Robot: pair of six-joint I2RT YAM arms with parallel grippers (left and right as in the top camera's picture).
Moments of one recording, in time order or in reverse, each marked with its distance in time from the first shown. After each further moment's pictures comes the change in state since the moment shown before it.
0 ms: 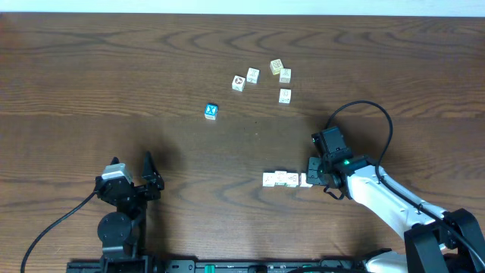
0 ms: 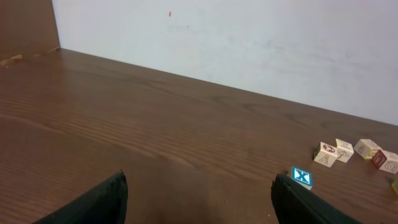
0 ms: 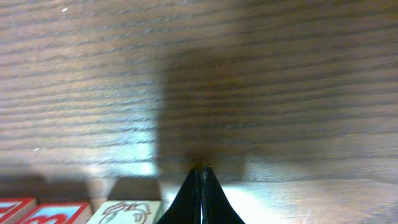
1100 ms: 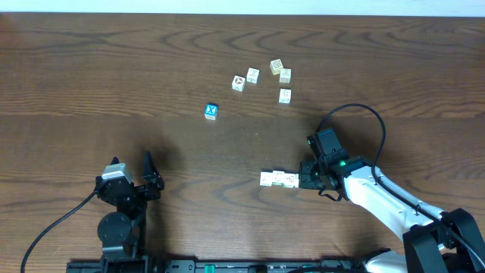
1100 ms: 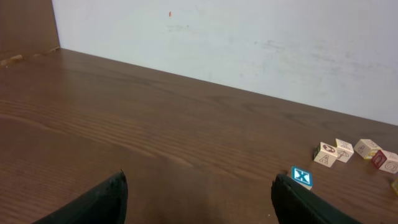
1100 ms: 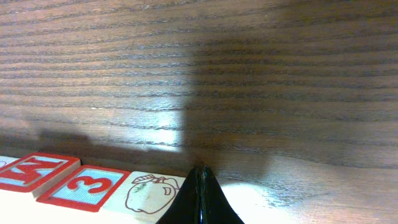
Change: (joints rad) left arm 0.000 0.000 0.000 0.000 0.000 0.000; right arm 0.036 0.000 0.005 -0.012 -0.117 0.000
